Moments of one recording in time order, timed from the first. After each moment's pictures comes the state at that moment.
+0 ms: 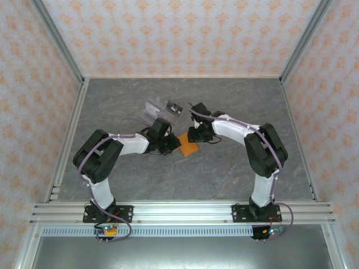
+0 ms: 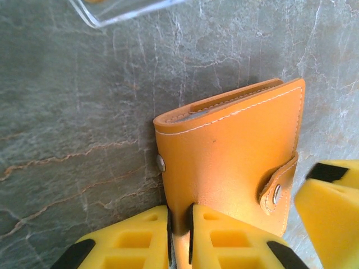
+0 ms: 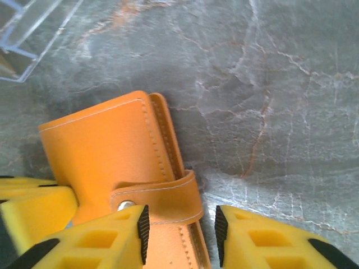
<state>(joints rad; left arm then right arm) -0.53 1.81 0.88 -0.01 0.33 -1.09 0.60 1.87 1.30 -0.65 -0.11 0.41</state>
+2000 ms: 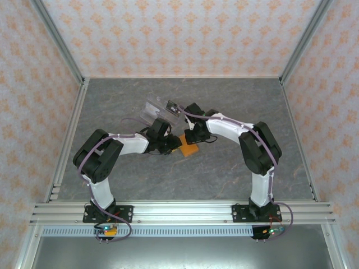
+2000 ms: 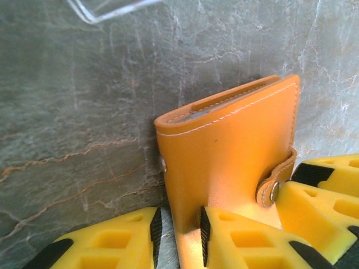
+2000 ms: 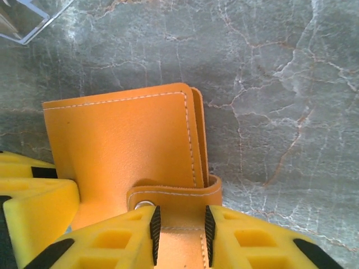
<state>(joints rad) -0.53 1.81 0.88 0.00 0.35 -1.07 0.62 1.93 1.35 -0.71 -0.11 0.30</state>
